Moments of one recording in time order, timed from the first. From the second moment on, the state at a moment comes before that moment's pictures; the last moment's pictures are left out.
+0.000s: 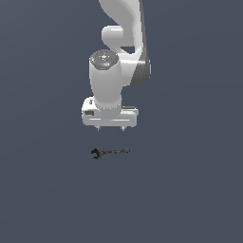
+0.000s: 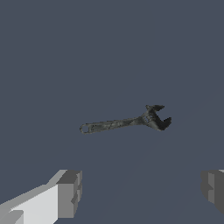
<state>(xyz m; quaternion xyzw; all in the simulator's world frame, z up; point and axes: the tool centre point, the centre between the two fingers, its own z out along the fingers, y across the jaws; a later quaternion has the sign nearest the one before) 0.005 -0.044 0.185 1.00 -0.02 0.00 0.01</state>
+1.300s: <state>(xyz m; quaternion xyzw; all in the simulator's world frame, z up) 0.016 -0.045 0.153 0.98 -0.21 0.00 0.00</state>
